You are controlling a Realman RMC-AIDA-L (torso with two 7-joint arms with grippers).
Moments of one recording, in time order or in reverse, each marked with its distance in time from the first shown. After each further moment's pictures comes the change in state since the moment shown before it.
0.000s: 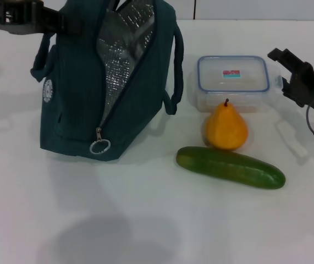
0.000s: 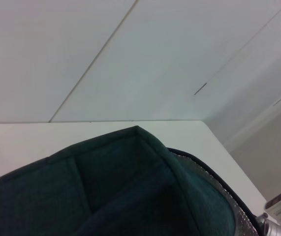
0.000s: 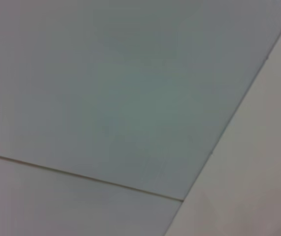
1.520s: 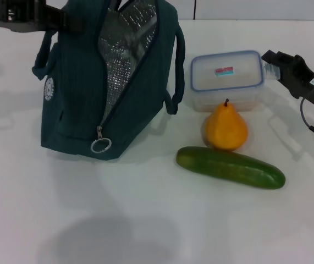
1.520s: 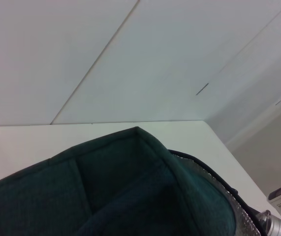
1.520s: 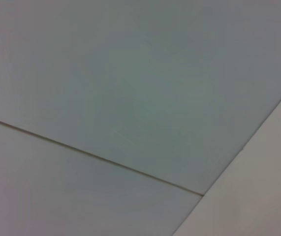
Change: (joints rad) left arm -0.010 0.002 0.006 -0.007 0.008 -0.011 0.002; right arm 0.028 0.000 -0.010 -0.013 -0.016 -0.002 -0.063
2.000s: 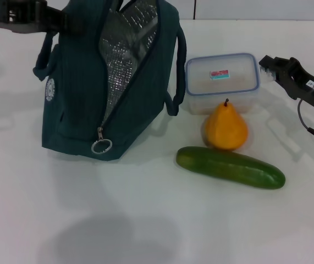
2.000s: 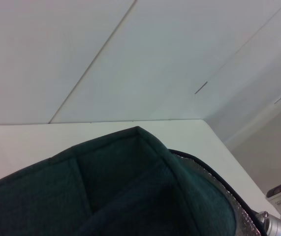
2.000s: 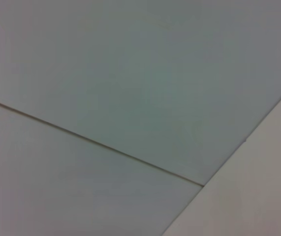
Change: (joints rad) left arm 0.001 -0.003 0.000 0.000 0.001 0.002 0.004; right arm 0.000 0.000 -0.001 -0.014 -0.040 0.006 -0.012
